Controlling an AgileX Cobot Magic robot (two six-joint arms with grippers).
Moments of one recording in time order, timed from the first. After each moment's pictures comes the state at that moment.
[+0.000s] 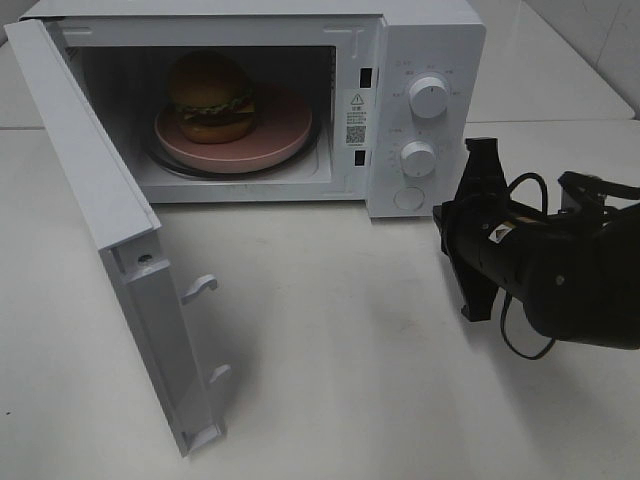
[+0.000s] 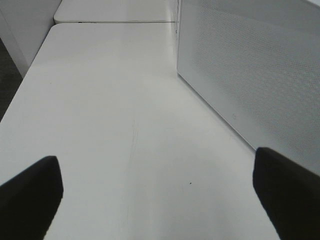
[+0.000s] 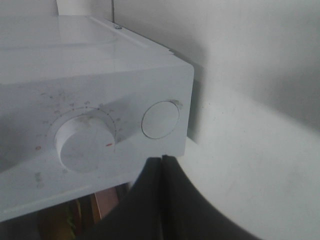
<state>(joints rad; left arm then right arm) 0.07 0.00 -0.50 -0.09 1.05 0.08 0.58 1.82 -0.54 0.61 -0.85 1.31</state>
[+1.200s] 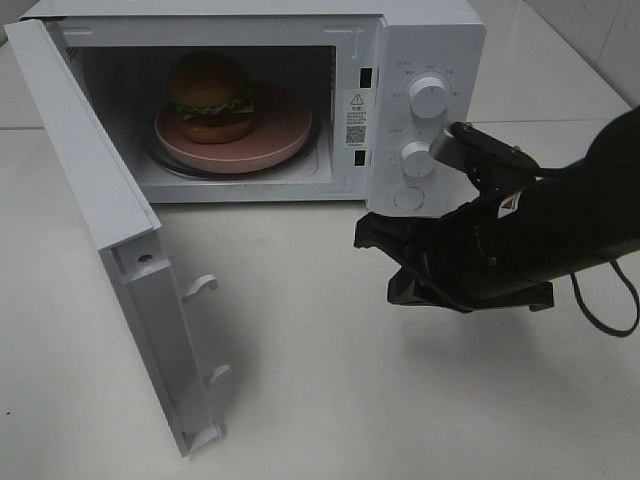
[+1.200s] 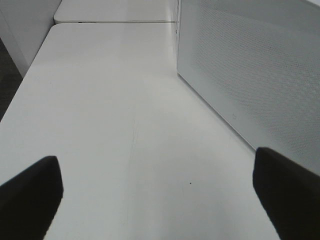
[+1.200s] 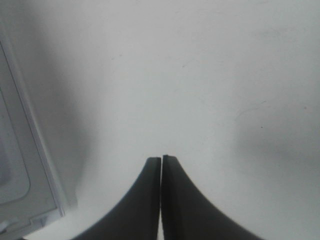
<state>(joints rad) 0.07 0.00 -0.50 -0.09 1.05 0.08 0.58 1.51 -0.67 0.46 0.18 0.25</state>
